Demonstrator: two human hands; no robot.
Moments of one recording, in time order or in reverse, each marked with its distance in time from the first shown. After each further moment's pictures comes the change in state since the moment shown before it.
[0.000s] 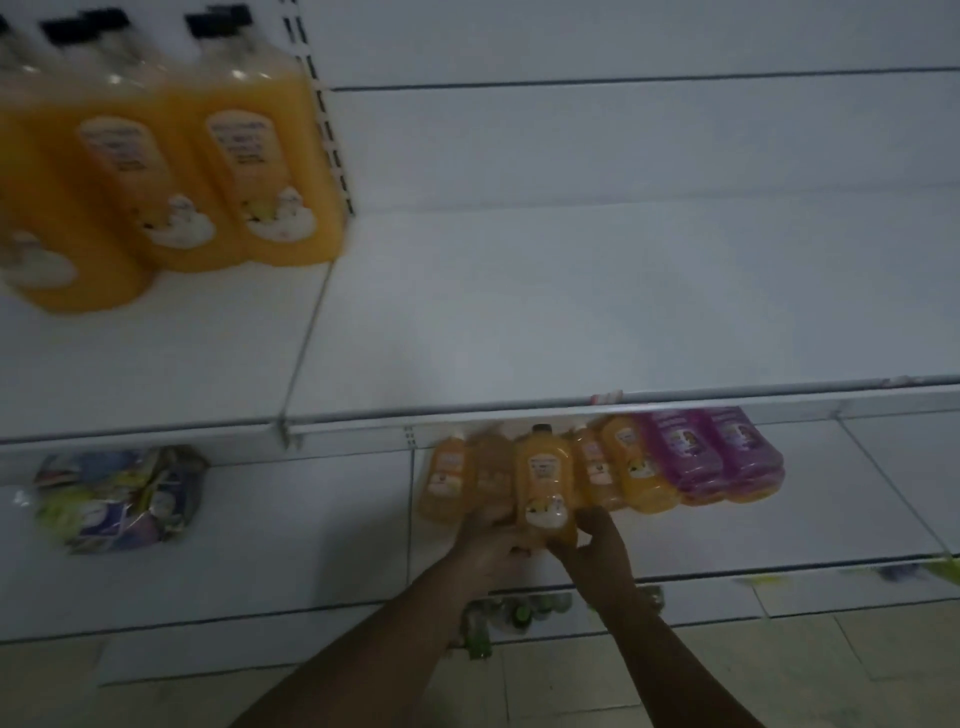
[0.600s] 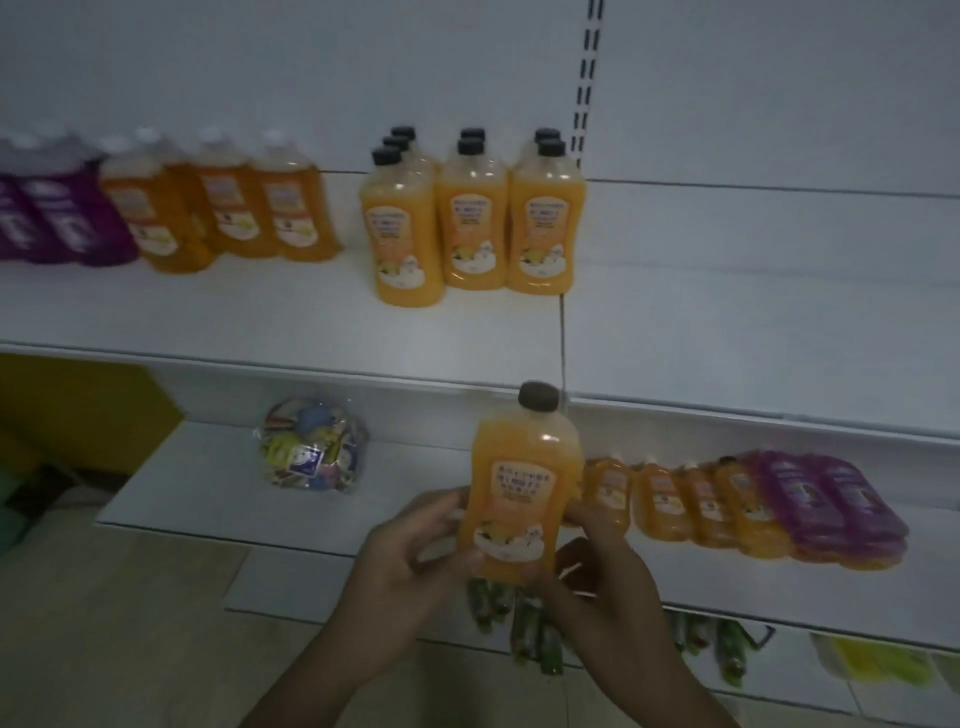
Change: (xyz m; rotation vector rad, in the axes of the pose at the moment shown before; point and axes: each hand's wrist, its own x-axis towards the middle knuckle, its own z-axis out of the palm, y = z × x) left_hand -0.336 0.053 -0.168 0.176 0.258 0.640; right_hand -0.255 -0.217 0.061 0.043 -0.322 -0.518
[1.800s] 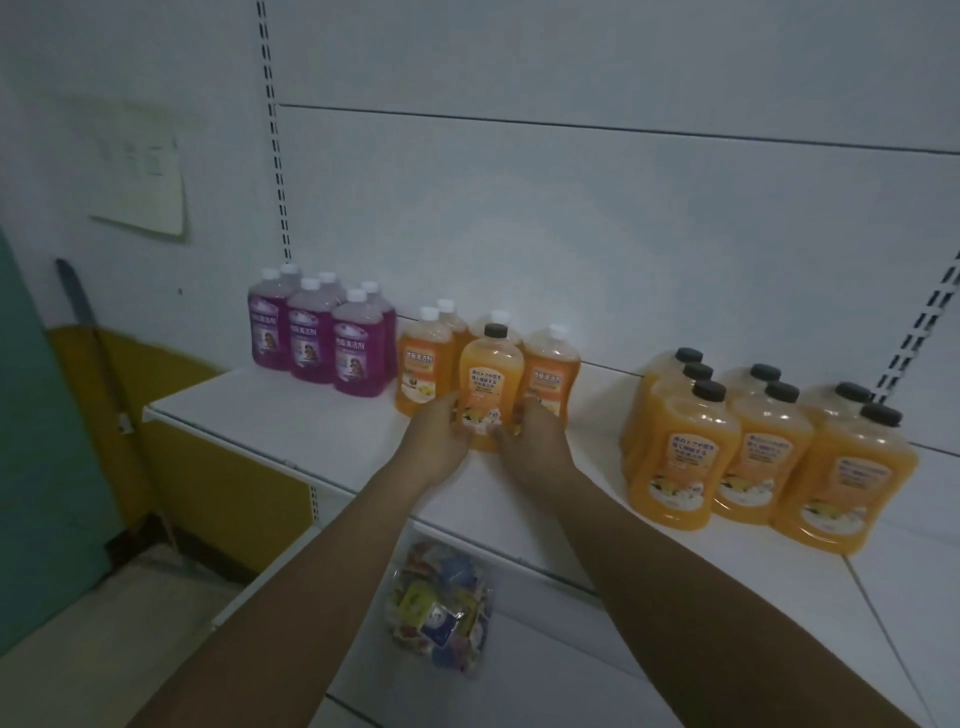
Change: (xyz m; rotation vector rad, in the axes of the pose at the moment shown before) left_hand 0.211 0.066 -0.342 0.387 0.377 0.199; right_hand 0.356 -0.193 0.292 -0.213 -0.122 -0.359
